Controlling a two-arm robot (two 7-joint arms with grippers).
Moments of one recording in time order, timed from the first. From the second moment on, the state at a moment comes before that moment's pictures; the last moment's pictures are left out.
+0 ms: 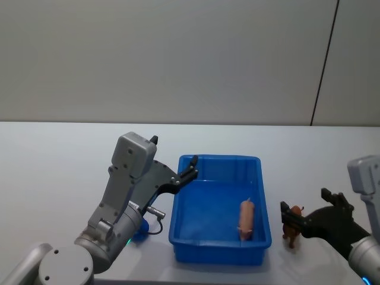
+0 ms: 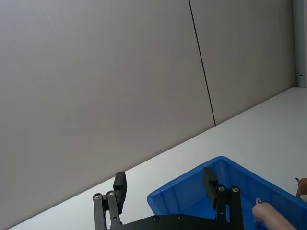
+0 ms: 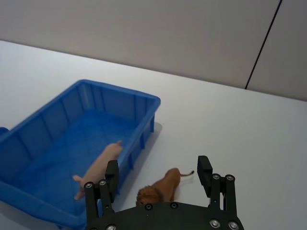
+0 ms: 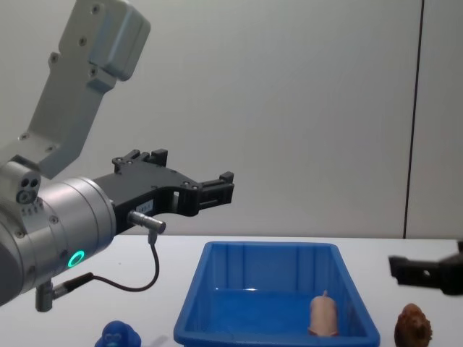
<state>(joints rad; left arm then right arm) -0.24 0.38 0.45 -1.63 -0.20 0.01 -0.01 -0.04 0.30 -0.23 -1.85 0.23 0.40 0.05</state>
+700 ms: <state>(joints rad) -0.24 0.38 0.45 -1.63 -0.20 0.01 -0.01 -0.06 0.32 -0.22 -1.78 0.21 0.38 0.09</state>
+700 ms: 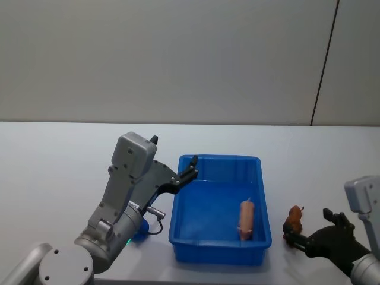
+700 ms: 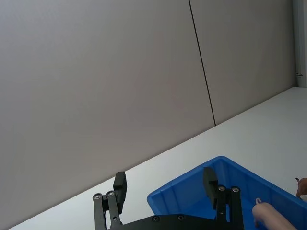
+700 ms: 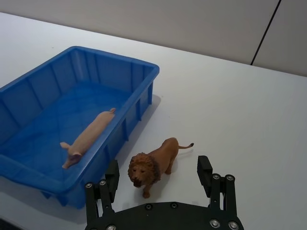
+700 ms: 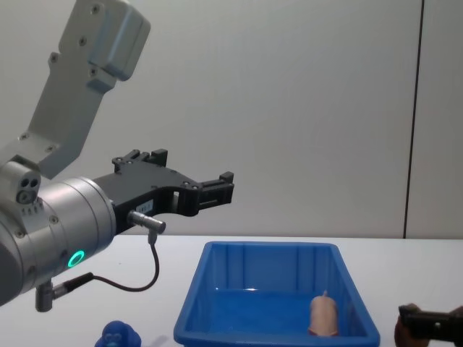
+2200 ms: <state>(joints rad) -0.24 0.38 0.45 -1.63 -0.20 0.01 -0.01 0.01 0.23 -0.26 -1.65 0.17 0.40 0.08</state>
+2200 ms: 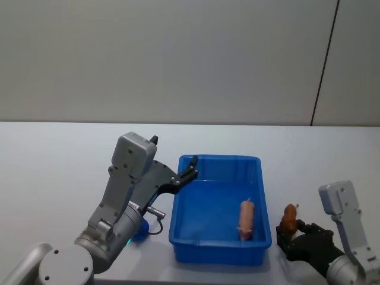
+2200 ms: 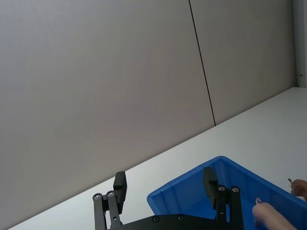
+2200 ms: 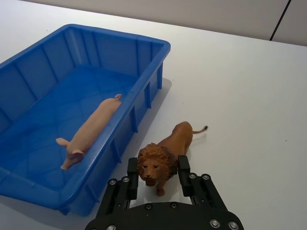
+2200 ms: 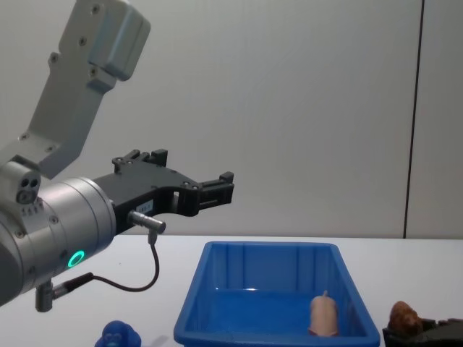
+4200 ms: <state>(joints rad) -0.24 0.38 0.45 -1.63 -0.20 0.01 -0.01 0.14 0.13 -0.33 -1.69 0.03 0.37 0.25</state>
